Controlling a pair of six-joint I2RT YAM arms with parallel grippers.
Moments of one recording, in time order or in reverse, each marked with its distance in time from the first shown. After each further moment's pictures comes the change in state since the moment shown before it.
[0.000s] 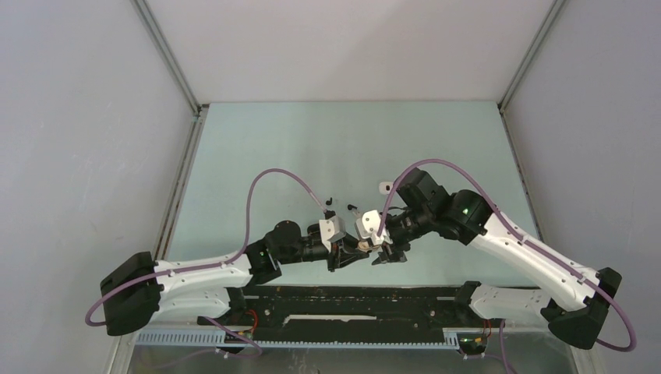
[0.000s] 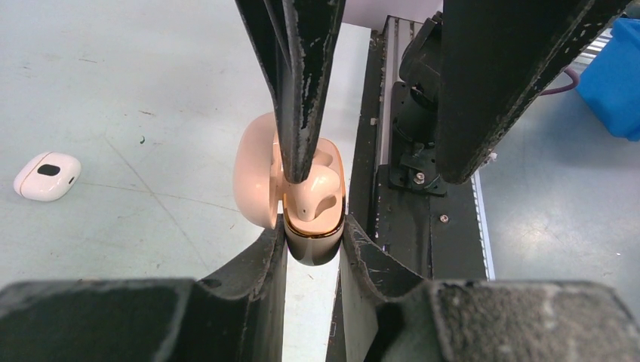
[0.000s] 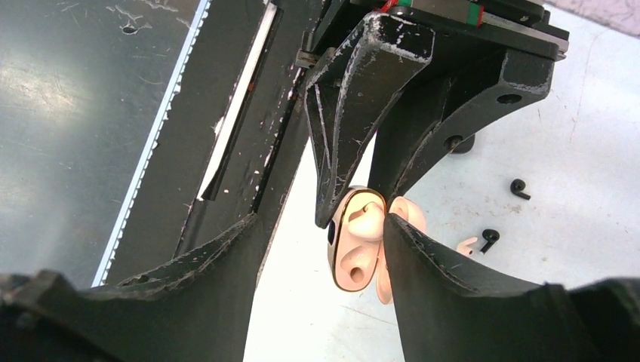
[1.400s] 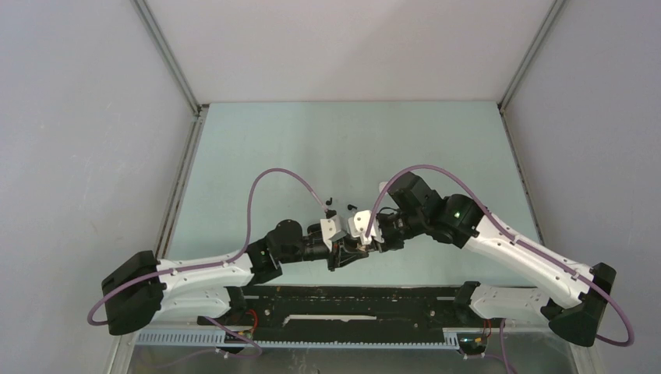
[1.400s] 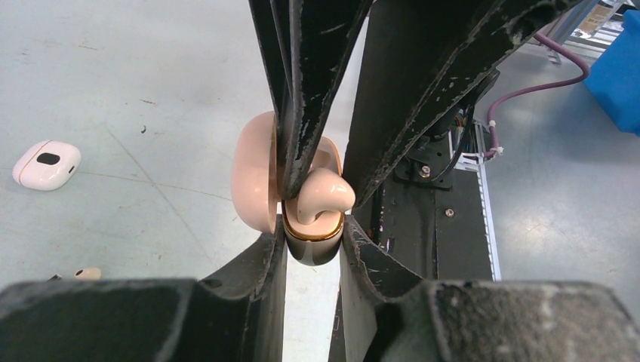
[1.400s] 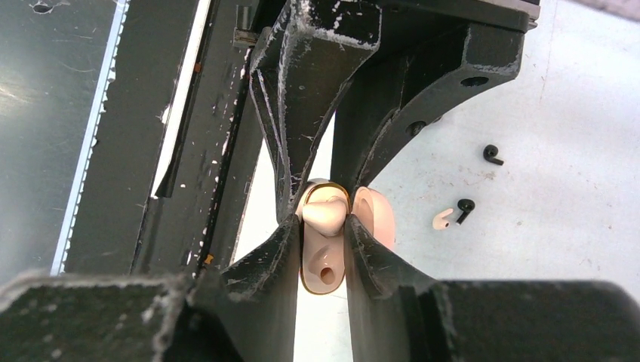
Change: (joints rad) left arm 0.006 0.013 0.000 -0.012 0.010 0.001; right arm 0.029 0.012 -0.055 0.106 0.161 0.047
